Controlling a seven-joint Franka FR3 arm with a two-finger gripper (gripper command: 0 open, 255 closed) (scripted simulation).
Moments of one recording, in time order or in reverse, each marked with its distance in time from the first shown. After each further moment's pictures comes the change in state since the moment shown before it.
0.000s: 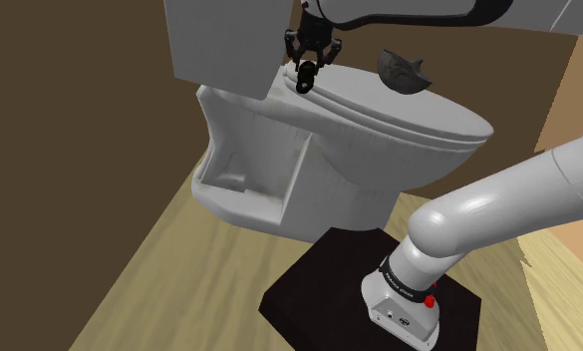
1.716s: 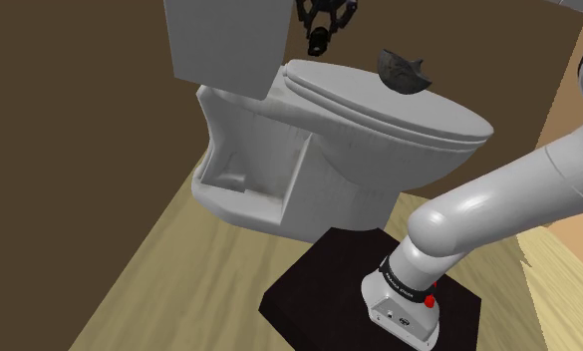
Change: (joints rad) arm -0.015 0.050 0.002 0.262 0.004 -0.225 -0.075
